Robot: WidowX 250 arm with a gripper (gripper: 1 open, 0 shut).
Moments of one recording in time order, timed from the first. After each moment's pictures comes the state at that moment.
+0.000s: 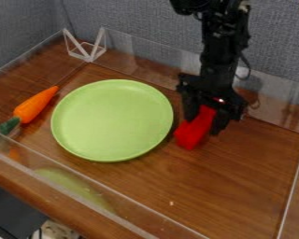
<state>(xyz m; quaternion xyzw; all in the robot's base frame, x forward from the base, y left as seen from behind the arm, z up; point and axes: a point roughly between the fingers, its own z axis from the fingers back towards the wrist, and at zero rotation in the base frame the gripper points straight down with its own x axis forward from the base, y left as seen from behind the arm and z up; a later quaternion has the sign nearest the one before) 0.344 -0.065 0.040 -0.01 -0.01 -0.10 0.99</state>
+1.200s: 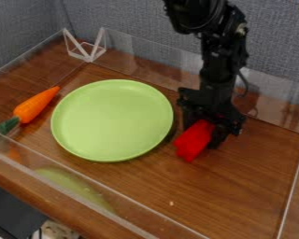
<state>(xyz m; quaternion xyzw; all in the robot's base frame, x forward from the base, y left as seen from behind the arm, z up) 0.322 -0.065 0.018 0.01 0.02 -0.11 0.99</state>
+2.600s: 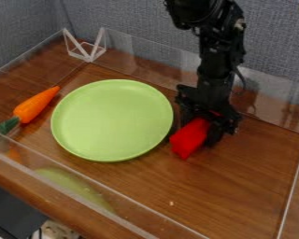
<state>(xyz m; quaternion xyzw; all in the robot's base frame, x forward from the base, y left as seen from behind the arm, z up) 0.342 -0.061 0.024 0.00 0.00 -0.13 0.99</state>
